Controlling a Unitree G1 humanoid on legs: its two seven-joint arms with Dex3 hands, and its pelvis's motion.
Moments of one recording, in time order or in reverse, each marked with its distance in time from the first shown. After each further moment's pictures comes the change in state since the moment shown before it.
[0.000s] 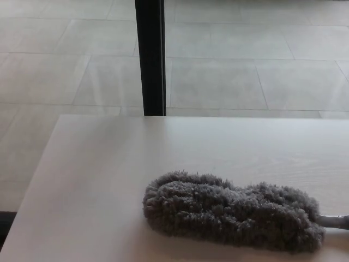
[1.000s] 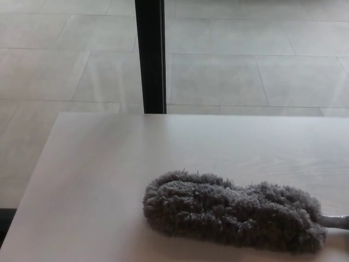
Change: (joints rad) left_arm -0.031 0.001 0.033 0.025 -0.015 0.000 -0.053; right_arm -0.386 -0.053 0.175 -0.884 0.045 0.065 0.096
